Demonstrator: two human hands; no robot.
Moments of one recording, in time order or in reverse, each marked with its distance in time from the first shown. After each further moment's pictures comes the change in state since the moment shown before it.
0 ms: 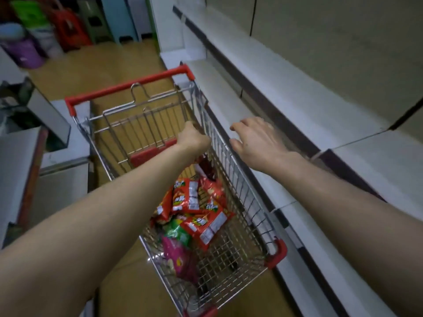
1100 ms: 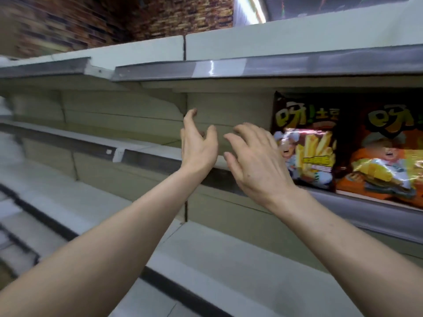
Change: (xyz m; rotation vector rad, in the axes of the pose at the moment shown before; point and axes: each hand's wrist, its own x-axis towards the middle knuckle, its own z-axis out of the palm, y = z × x) left_hand -0.345 0.366 0.172 -0.508 -0.241 1.084; right_hand -0.301 0.198 -0.302 -0.513 0.790 0.453
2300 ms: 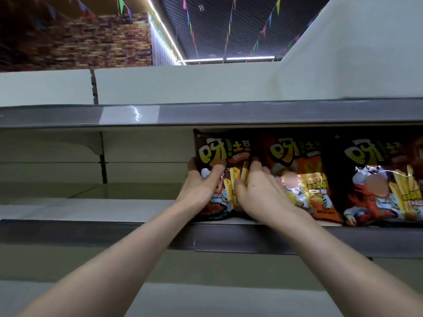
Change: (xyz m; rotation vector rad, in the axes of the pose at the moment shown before) left_hand -0.010 0.041 0.100 -0.087 -0.603 -0.091; right_hand -0.019 0.070 -0.068 -0.014 -0.216 0.794
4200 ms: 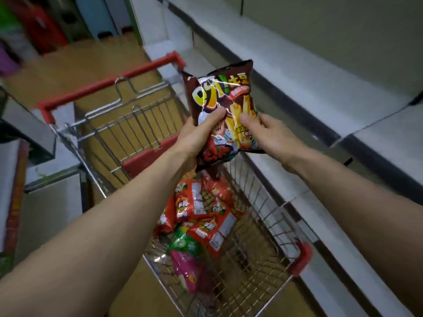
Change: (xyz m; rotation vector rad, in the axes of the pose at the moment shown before) left_hand -0.401 -0.370 -0.372 -0.391 0.795 -0.731; right_hand -0.342 -0.320 0.378 0.772 -1.320 -0.294
